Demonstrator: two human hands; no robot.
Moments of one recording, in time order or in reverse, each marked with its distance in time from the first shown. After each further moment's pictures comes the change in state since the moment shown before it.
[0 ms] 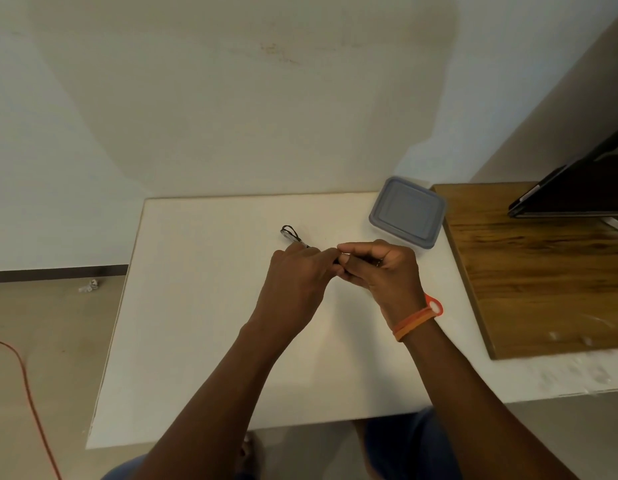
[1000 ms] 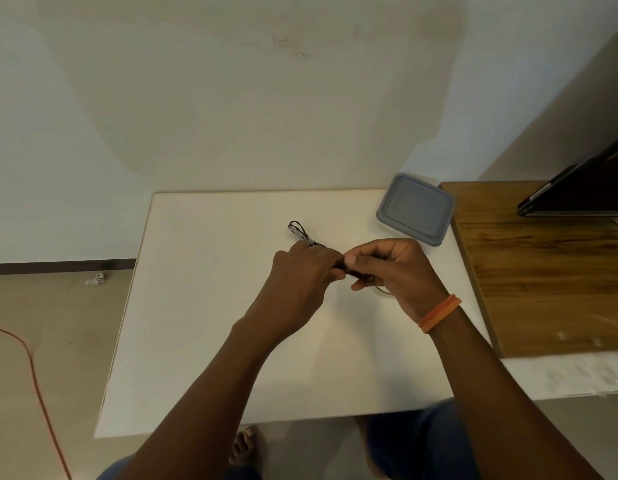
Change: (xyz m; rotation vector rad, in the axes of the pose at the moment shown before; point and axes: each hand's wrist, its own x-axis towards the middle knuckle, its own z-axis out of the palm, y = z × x) left_hand -0.007 0.001 -0.019 -0.039 -0.219 -0.057; right_hand 0.002 -0.017 -0.013 0.034 -0.239 0.140
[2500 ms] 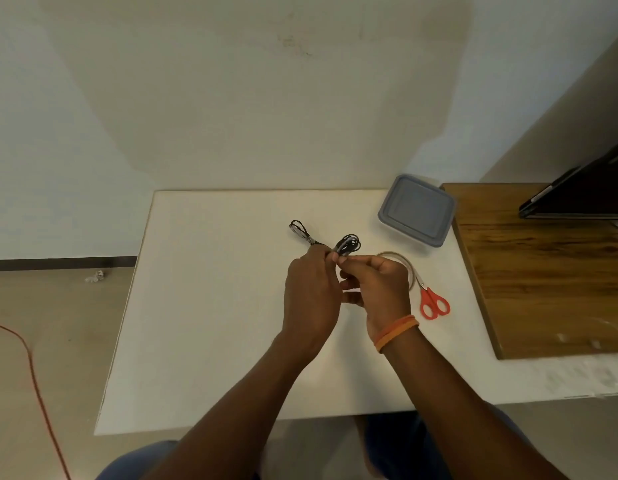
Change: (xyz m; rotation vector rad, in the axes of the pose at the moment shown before) left_hand 0.003 0.028 0.030 -0.408 0.319 -0.478; right_hand -0.004 0.016 0.053 0.134 0.491 0.202
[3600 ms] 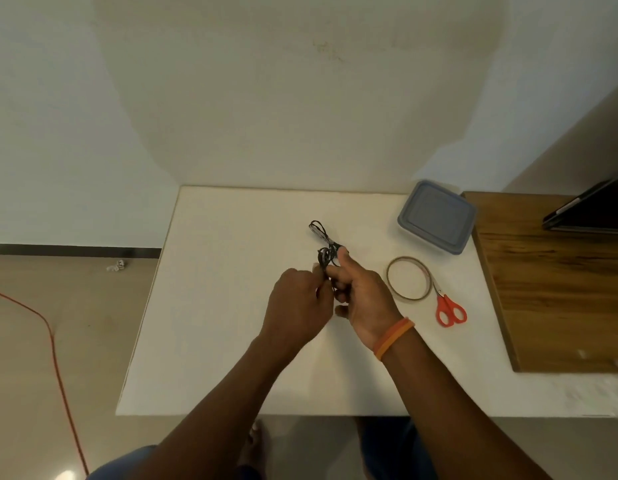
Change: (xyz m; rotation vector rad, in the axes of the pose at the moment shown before) left_hand -0.005 -0.045 -0.031 0.339 -0.110 0.205; right_hand -0.007 0.010 0.026 -0.021 -0.322 0.246
